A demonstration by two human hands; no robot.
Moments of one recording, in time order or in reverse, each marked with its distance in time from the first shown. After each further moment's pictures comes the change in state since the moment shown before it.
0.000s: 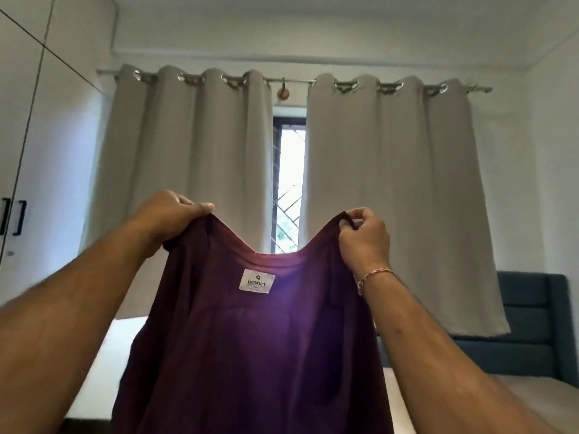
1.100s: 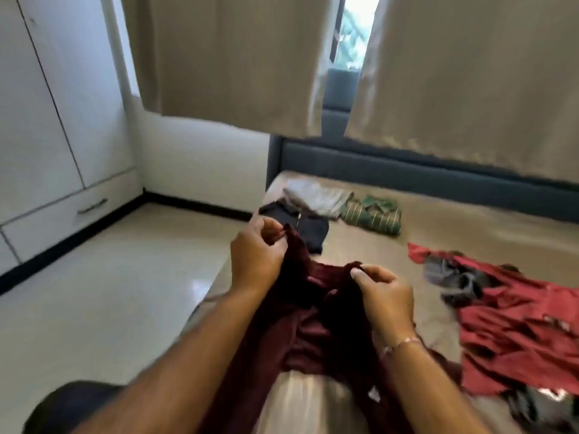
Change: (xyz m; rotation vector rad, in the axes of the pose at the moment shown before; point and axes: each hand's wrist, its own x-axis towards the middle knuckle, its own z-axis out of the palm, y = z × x) left_hand -0.259 -0.271 0.209 0.001 0.093 -0.306; right_hand -0.346 0.226 -0.016 -0.054 -0.393 0.837
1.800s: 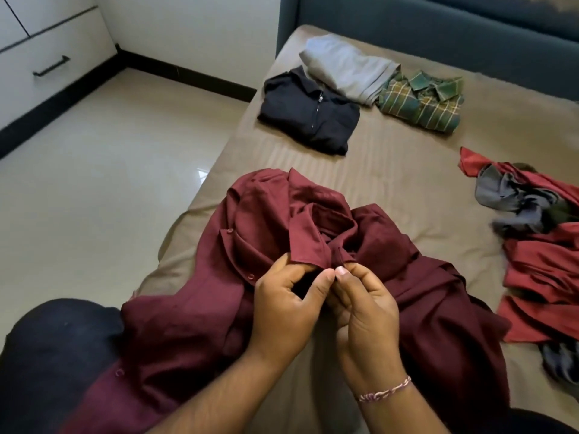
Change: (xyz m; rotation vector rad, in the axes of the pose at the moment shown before) left_hand -0.138 -0.095 0.054 -0.231 -0.181 -0.190; right_hand -0.056 0.084 0.041 0.501 -0.120 0.502
